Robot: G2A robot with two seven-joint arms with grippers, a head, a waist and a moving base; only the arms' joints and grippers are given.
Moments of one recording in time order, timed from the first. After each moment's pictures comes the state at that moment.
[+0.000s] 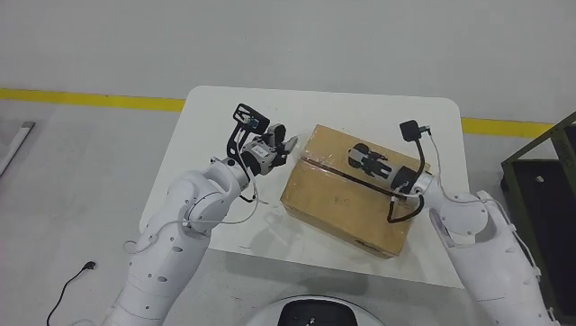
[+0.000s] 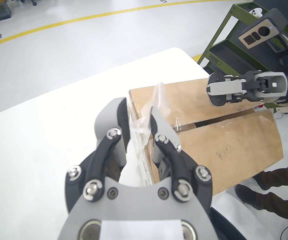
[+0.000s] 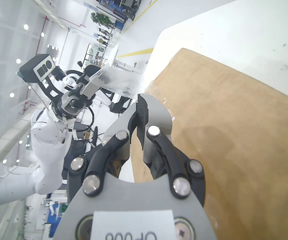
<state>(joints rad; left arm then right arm) 0.96 -1.31 -1.16 -1.60 0.99 -0.32 -0.47 -1.17 -1.07 1.35 -1.65 -0.12 -0.22 0.64</state>
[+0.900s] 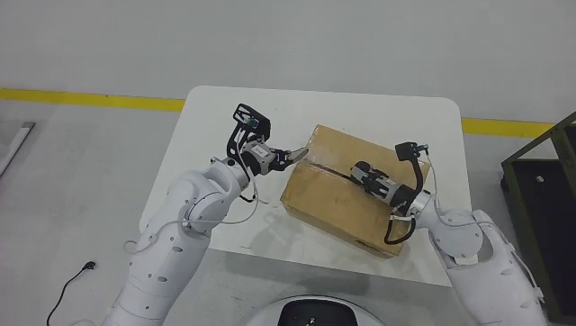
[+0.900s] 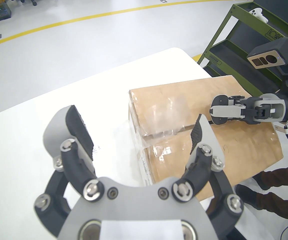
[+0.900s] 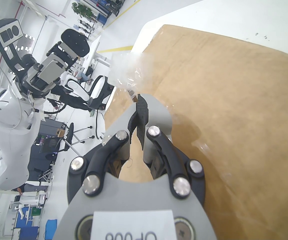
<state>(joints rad) 0.96 -1.31 -1.16 -1.60 0.99 -0.32 -0.47 -1.26 -1.06 1.36 -1.69 -0.27 -0.23 0.59</state>
